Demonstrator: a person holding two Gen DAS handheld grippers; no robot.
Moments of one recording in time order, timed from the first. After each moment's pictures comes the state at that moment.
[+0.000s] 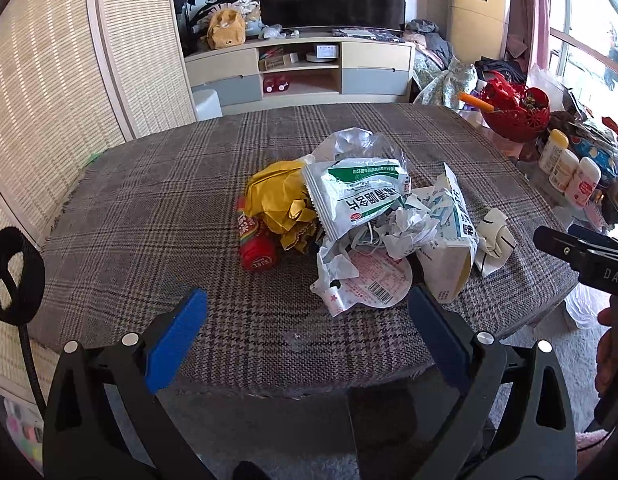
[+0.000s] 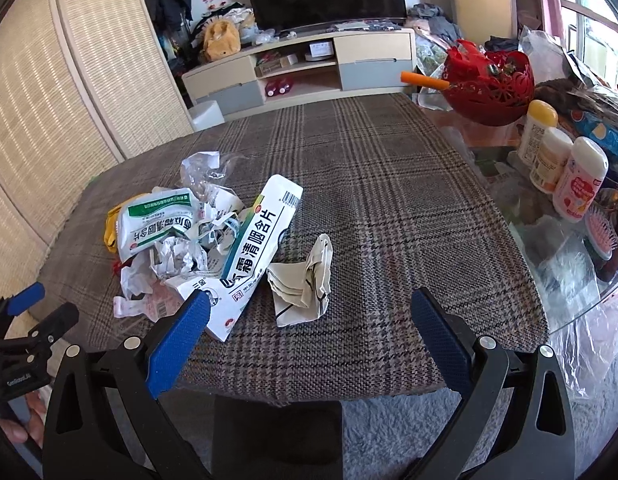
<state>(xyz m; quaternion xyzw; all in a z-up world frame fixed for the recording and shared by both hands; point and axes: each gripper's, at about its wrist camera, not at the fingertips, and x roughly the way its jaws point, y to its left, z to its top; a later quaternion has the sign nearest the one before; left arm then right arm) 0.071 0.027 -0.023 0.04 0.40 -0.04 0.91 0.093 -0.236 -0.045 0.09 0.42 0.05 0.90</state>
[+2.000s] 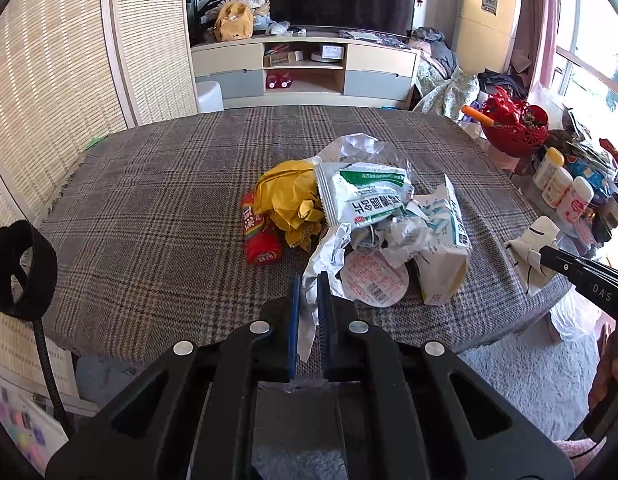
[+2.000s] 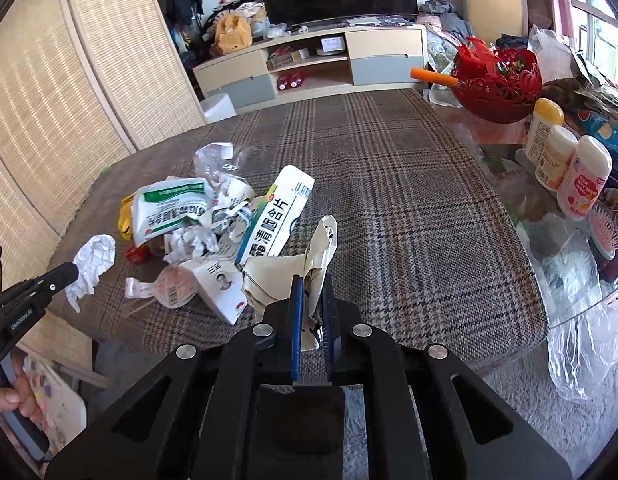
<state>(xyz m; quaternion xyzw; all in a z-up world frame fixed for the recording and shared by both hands) 0.055 0.036 -0.012 0.01 0.40 -0.04 0.91 0.062 -0.240 -0.031 0.08 0.42 0.08 0.90</state>
